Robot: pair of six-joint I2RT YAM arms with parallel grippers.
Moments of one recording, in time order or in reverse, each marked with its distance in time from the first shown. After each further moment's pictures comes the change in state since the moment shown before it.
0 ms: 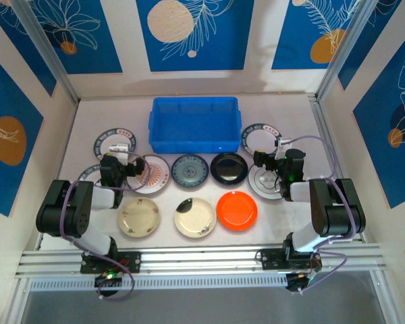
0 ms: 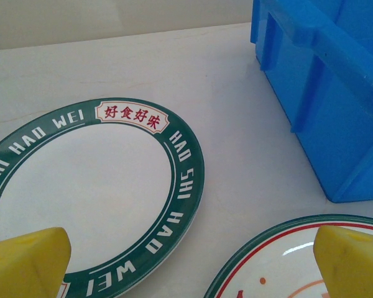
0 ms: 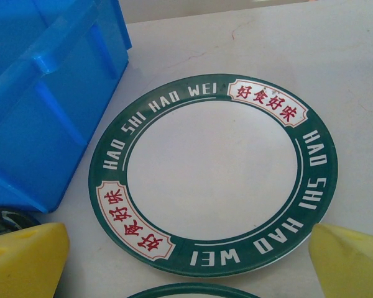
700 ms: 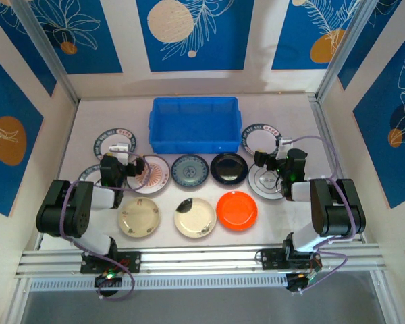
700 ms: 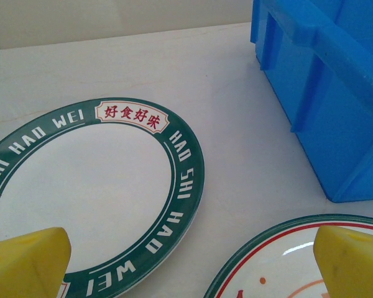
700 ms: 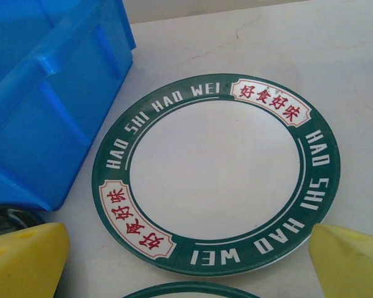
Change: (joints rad) left arm 0.000 0.000 0.000 -0.001 0.000 0.000; right arm -0.024 0.000 0.003 -0.003 -0.052 0.000
